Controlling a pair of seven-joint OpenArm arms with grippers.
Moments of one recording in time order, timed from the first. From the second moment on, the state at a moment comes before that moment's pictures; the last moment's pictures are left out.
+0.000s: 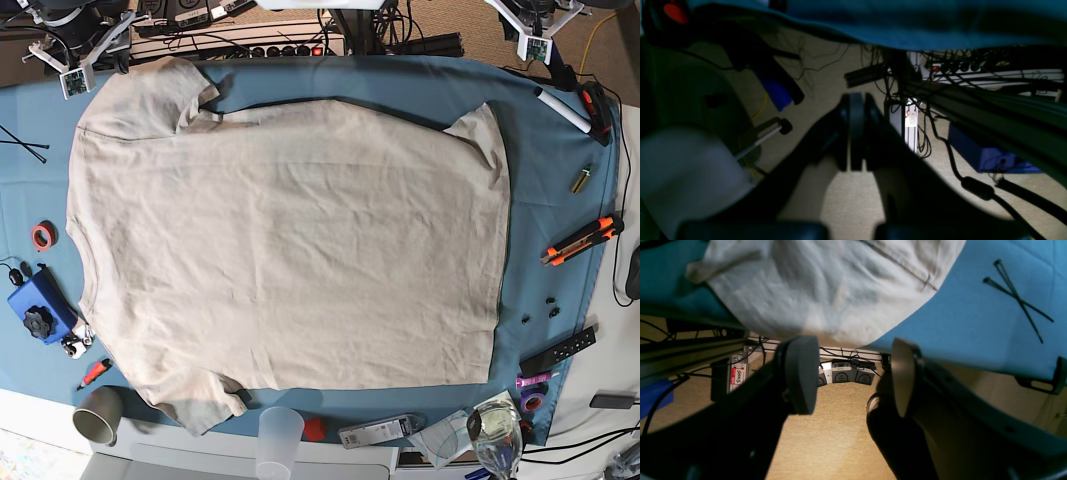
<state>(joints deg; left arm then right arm) 62.9 -3.5 -15.9 132.8 -9.0 -10.0 42.3 -59.4 17.9 39.3 131.4 24.6 20.8 -47.9</state>
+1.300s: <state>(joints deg) 62.9 -3.5 -15.9 132.8 -9.0 -10.0 41.7 -42.7 17.7 39.3 99.5 38.2 35.3 -48.5</state>
